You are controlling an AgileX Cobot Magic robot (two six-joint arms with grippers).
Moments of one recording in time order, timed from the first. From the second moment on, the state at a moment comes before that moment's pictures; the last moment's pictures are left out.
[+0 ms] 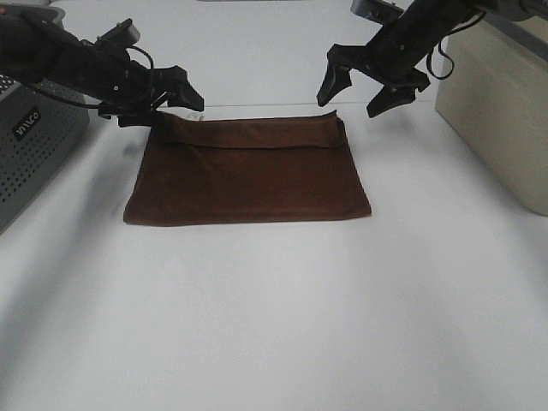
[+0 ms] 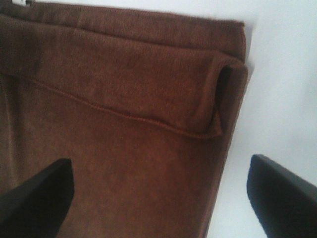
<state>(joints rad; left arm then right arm) -0.11 2.45 -1.92 -0.94 0.63 0.57 0.16 2.48 -2.26 0.44 1.06 -0.20</state>
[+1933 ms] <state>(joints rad) -0.16 2.22 -1.43 -0.56 0.58 0.13 0.17 2.29 -1.58 0.59 0.91 -0.32</state>
